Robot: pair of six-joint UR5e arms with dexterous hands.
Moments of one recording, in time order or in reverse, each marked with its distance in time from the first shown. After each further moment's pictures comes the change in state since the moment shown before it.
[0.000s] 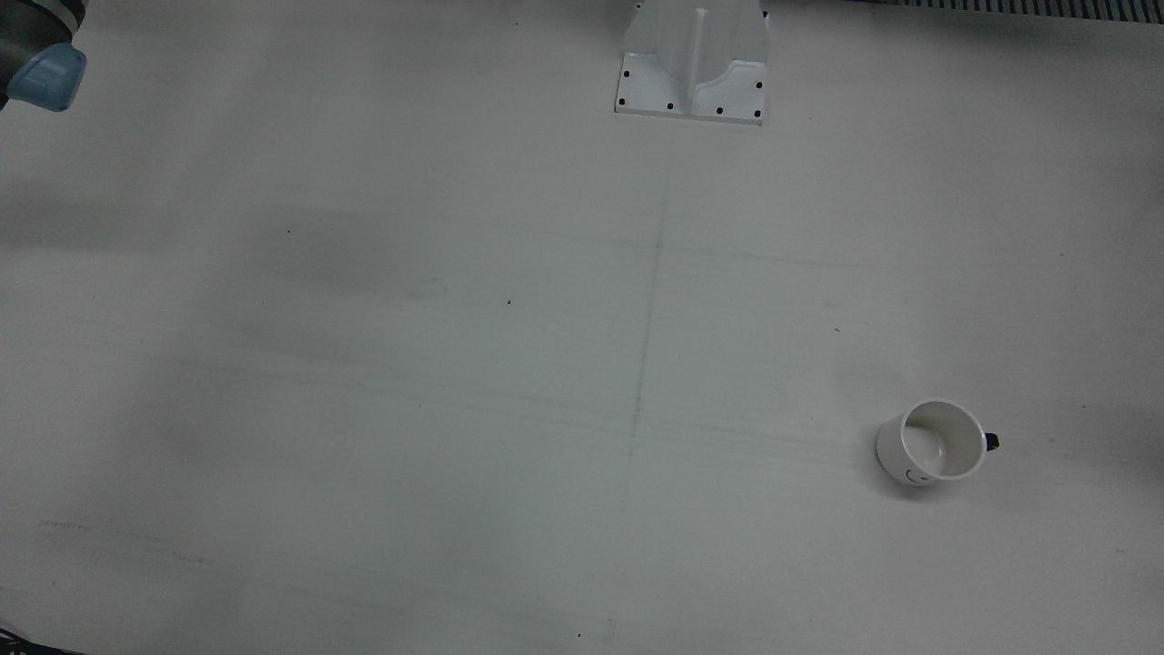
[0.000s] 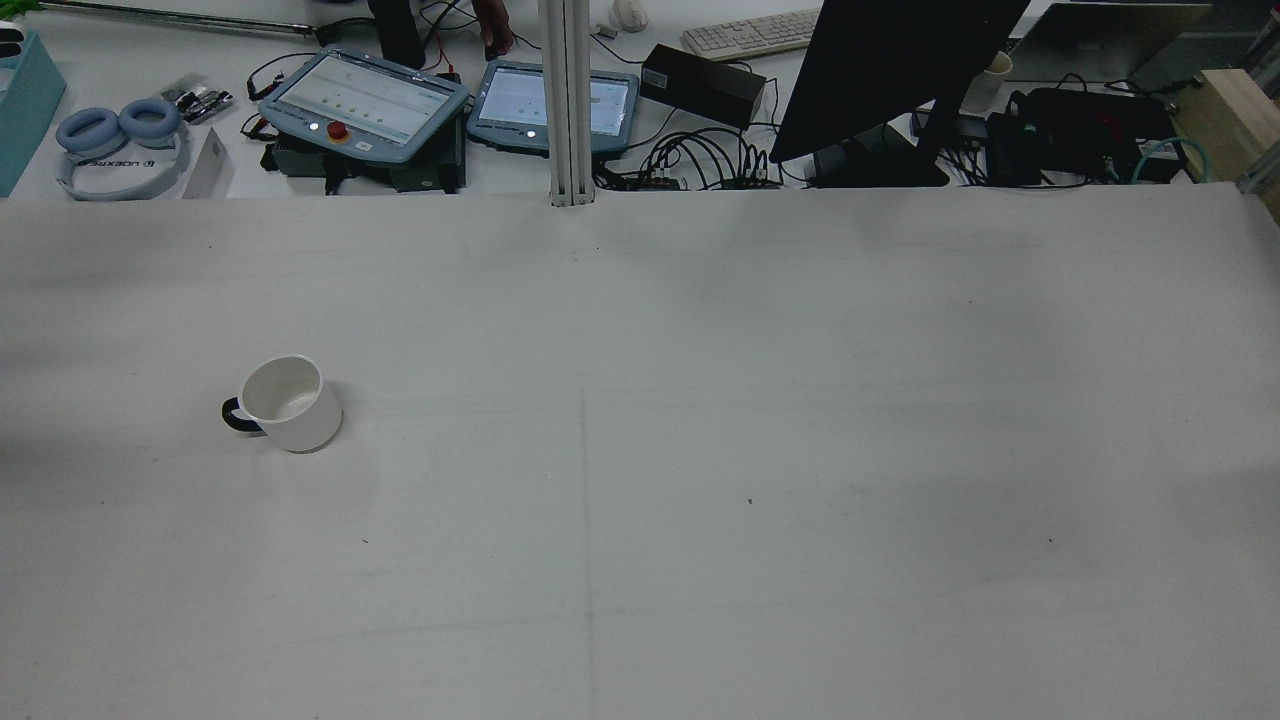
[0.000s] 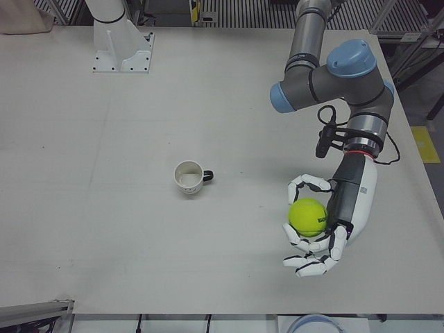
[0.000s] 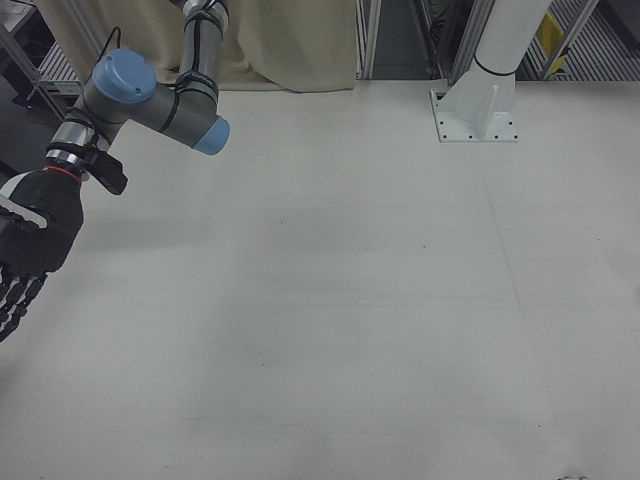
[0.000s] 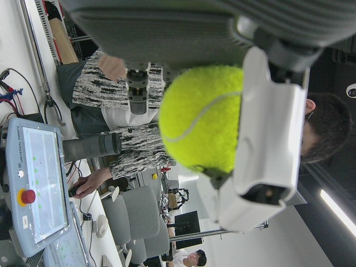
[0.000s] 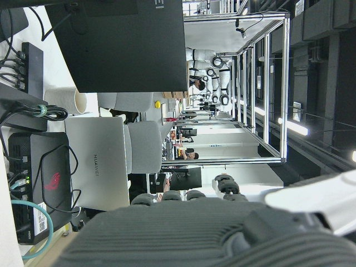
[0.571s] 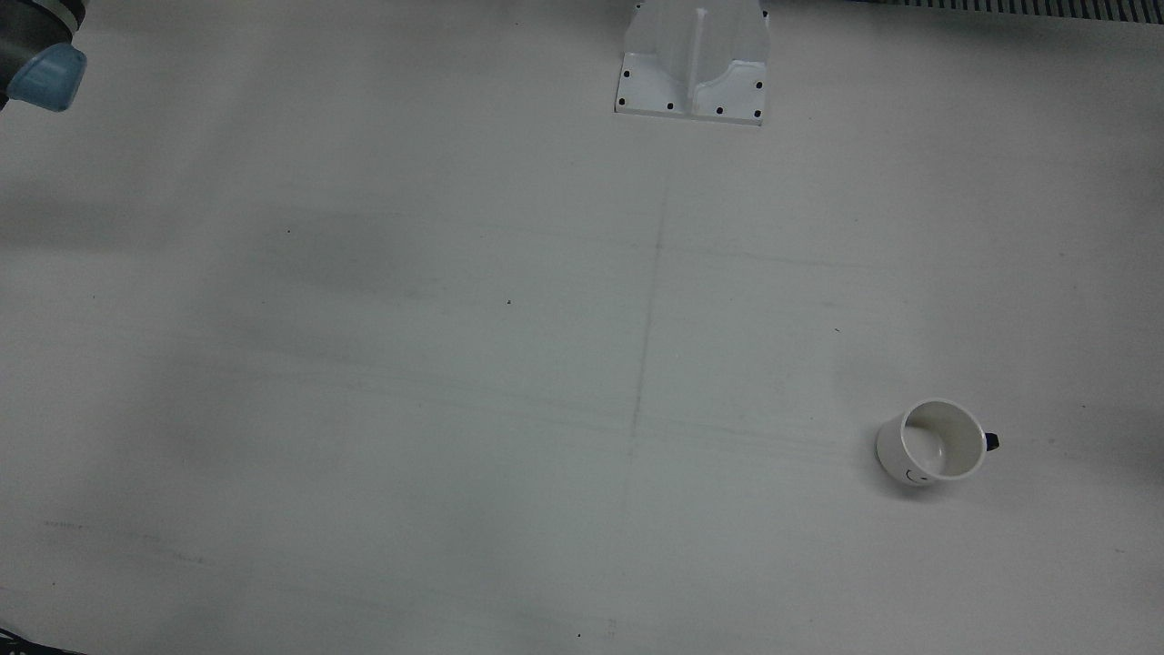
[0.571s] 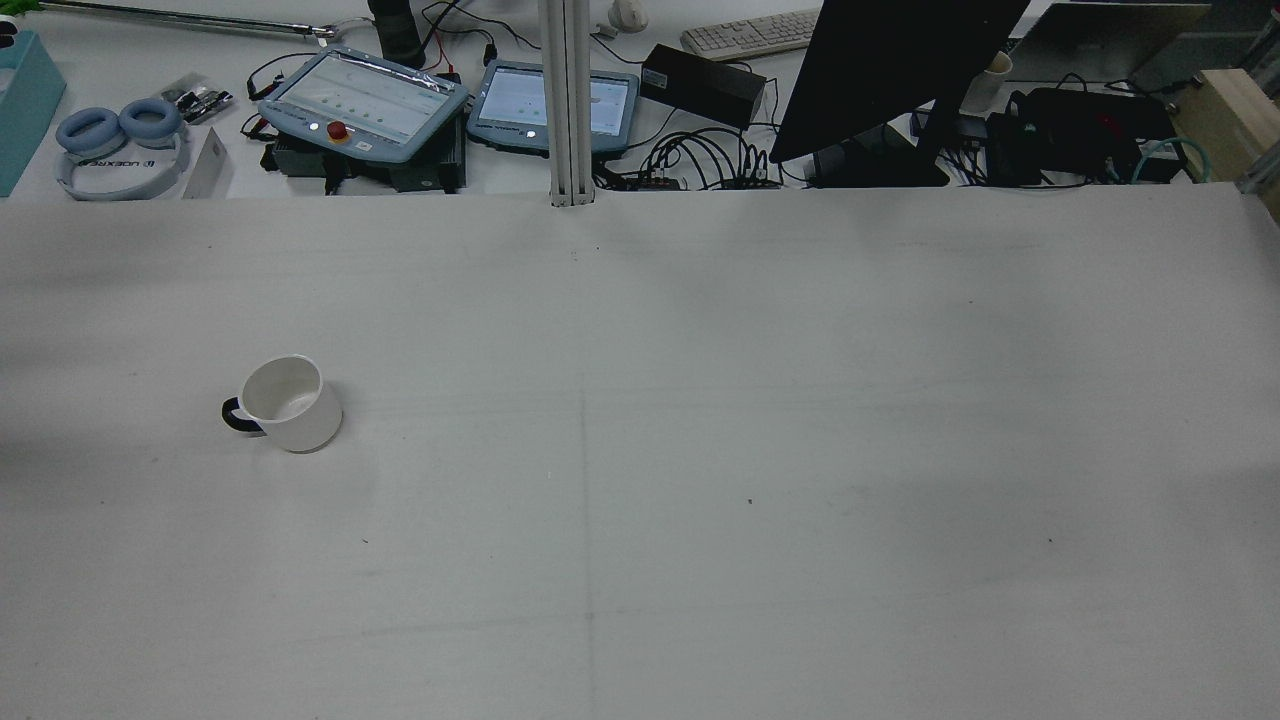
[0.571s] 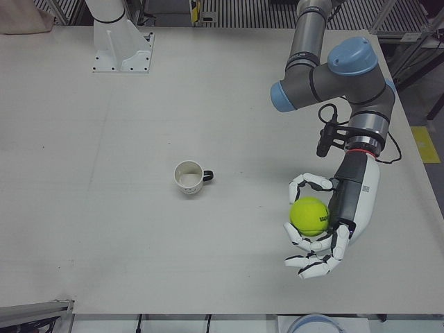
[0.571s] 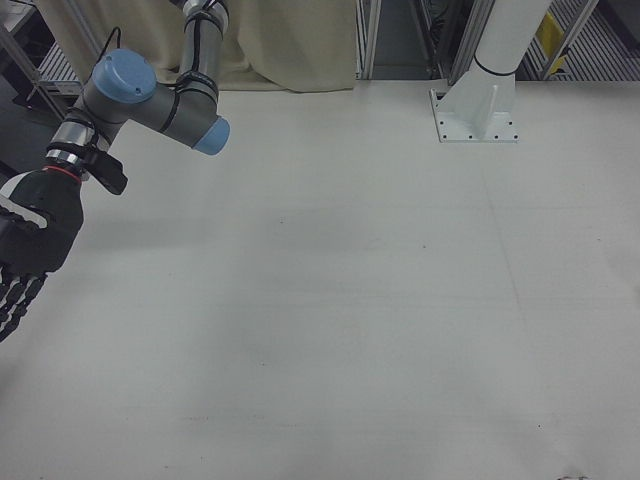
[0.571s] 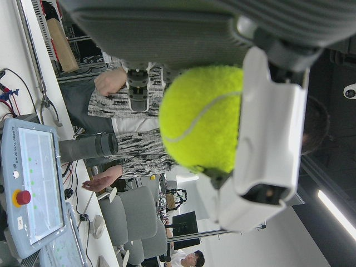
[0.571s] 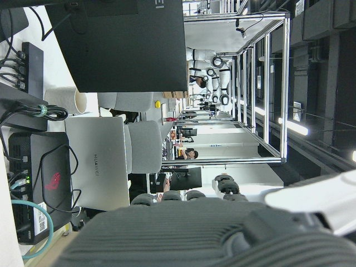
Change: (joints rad) left arm -0.006 0.001 -0.007 0.004 0.000 -0.003; right arm 0.000 0.000 0.000 0.000 0.000 0.000
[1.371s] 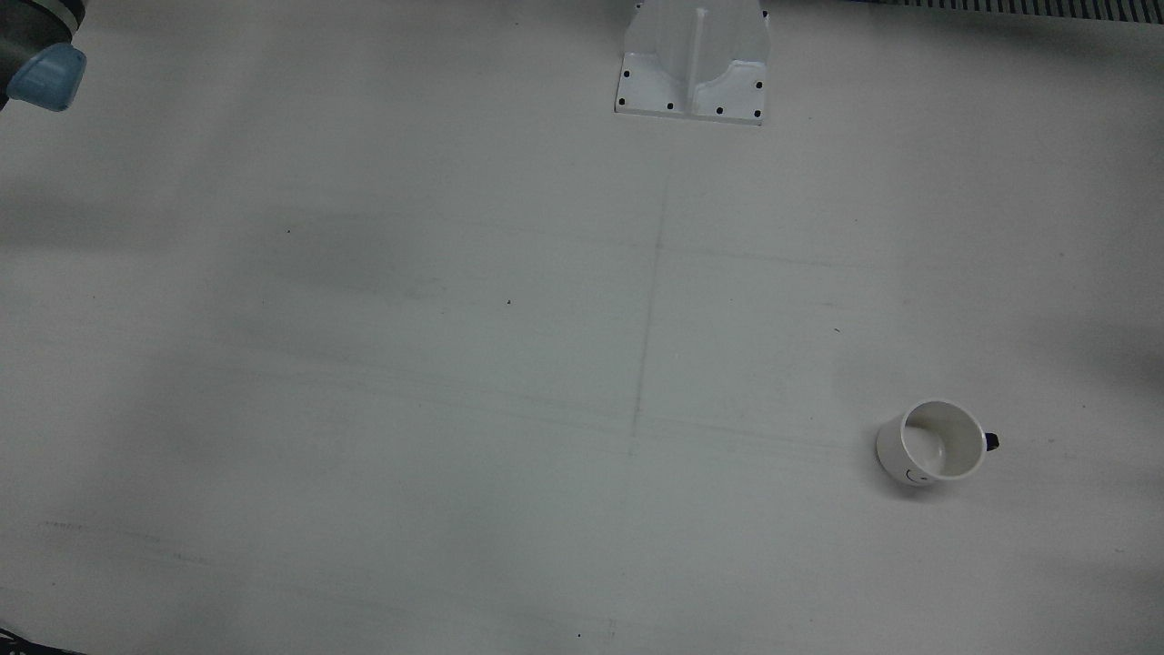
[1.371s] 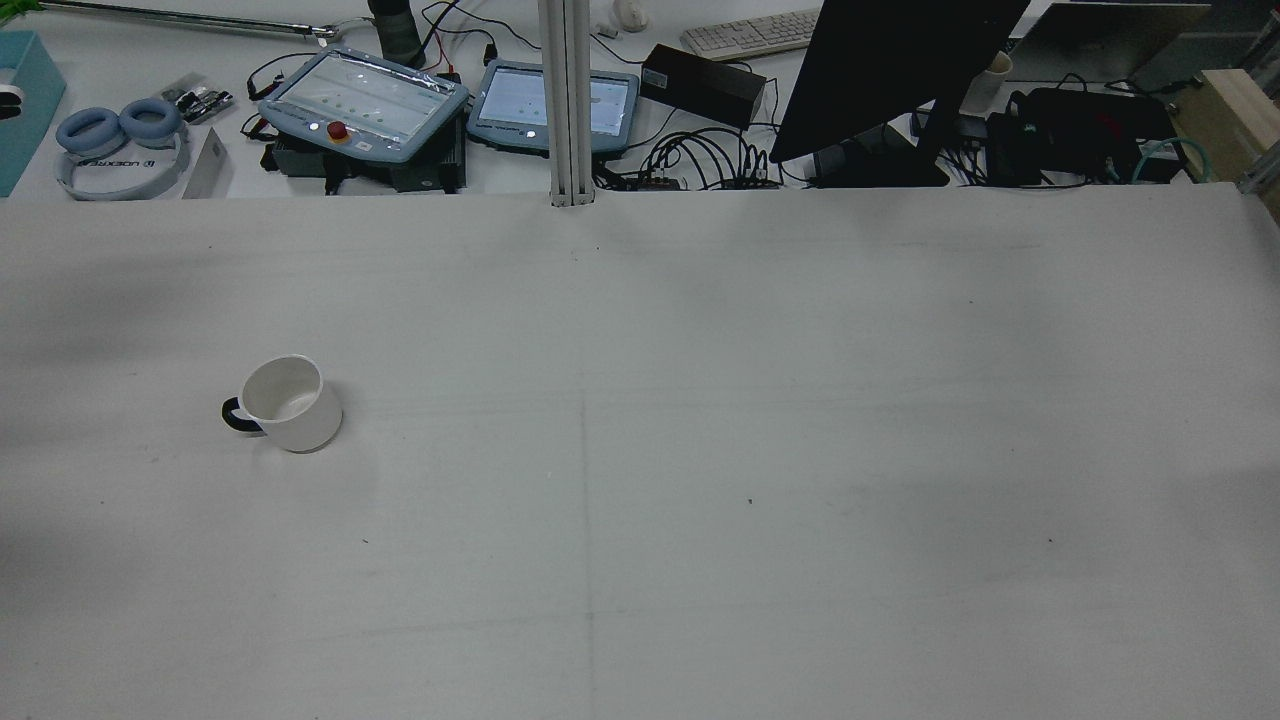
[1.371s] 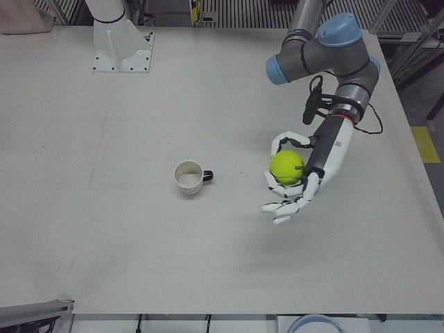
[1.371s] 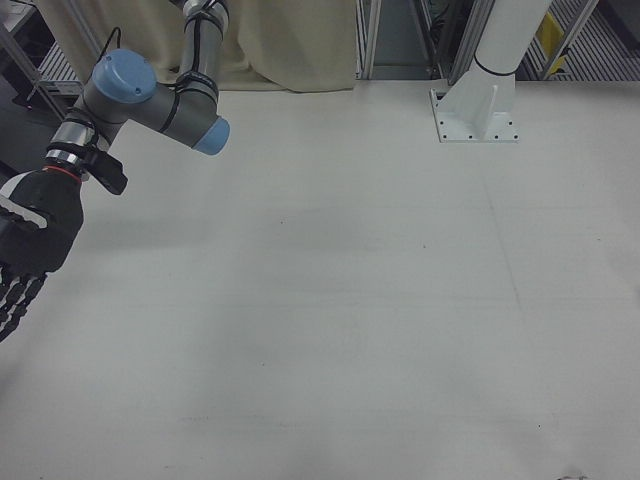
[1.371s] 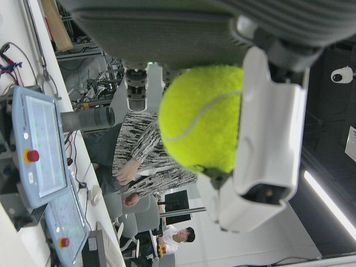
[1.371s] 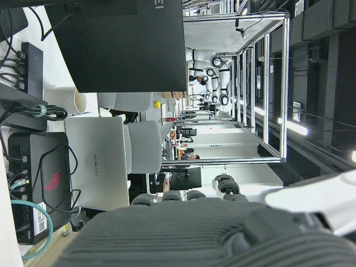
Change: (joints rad) left arm 0.091 0.225 -0.264 -0.027 -0.001 -0.010; right arm 0.000 0.000 0.000 0.001 0.000 0.000
